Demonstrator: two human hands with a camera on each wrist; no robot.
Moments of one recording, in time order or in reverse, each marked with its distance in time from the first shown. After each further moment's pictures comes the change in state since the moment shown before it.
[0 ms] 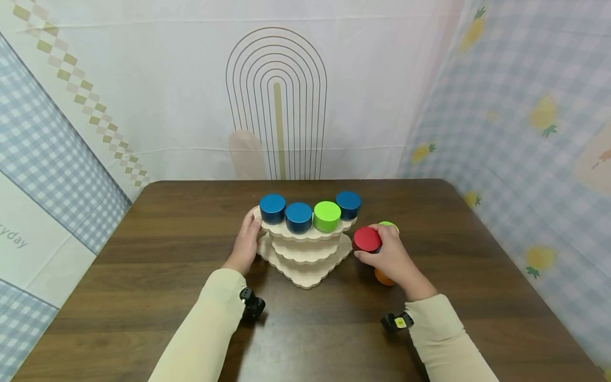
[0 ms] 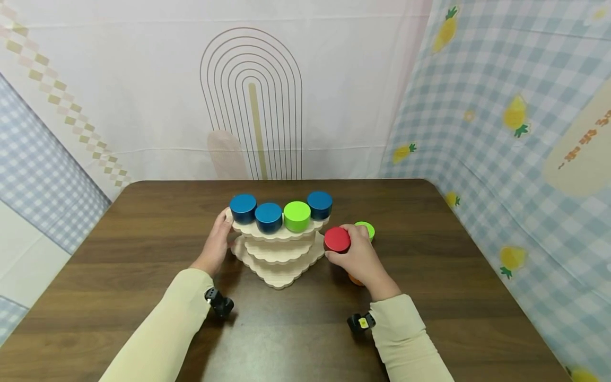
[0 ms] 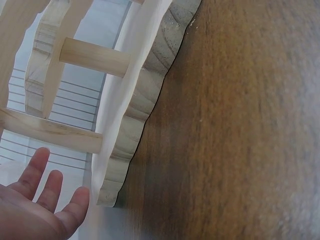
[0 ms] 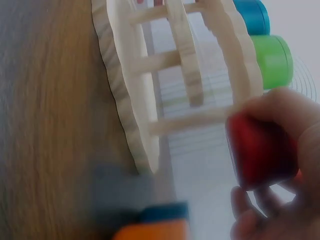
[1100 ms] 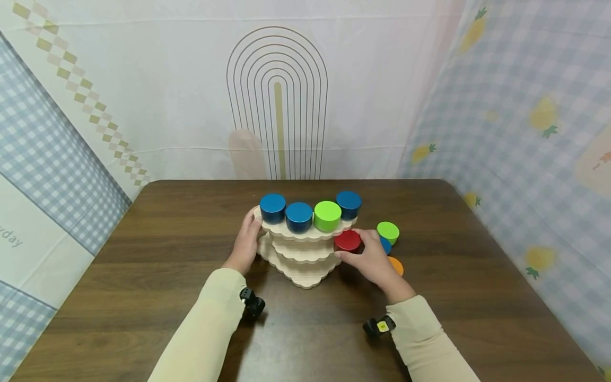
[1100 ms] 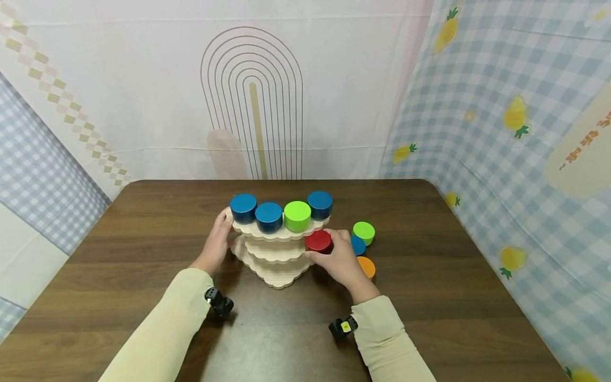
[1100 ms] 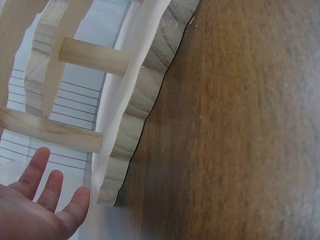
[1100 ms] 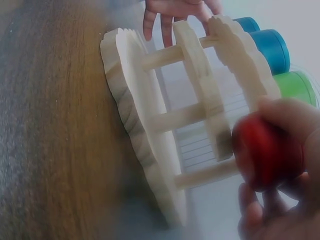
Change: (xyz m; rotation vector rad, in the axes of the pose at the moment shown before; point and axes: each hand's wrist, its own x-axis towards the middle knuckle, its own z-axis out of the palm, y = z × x) left_hand 0.001 -0.004 -0.002 0.014 -0.002 0.008; right_hand 0.005 -0.014 0.034 0.102 -0.007 0.050
